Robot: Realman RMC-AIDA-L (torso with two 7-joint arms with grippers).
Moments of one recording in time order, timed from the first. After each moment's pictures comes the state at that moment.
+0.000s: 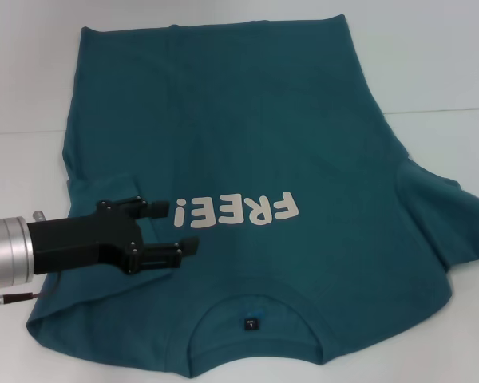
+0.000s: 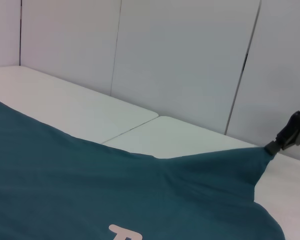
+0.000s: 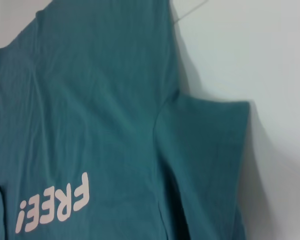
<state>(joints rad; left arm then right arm) -0.50 -2.16 0.82 0.91 1.98 1.47 -1.54 0.50 1.89 -0.37 -0.91 -2.49 -1.59 2.53</state>
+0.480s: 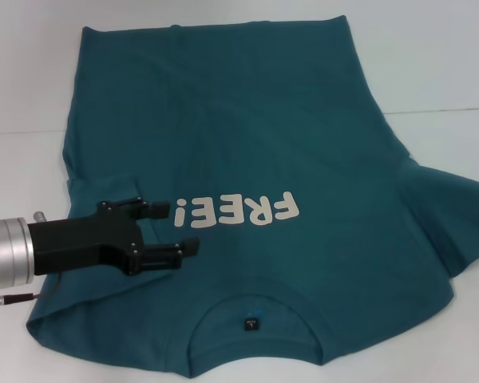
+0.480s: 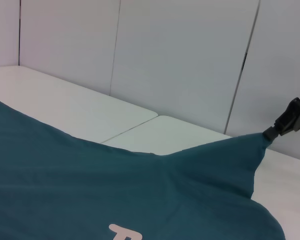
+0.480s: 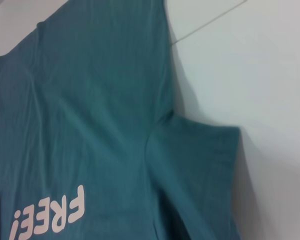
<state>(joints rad) -0.50 -2.16 0.82 0.91 1.98 1.47 -1.53 0.51 1.87 -0.37 -0.95 -2.49 -1.61 2.54</state>
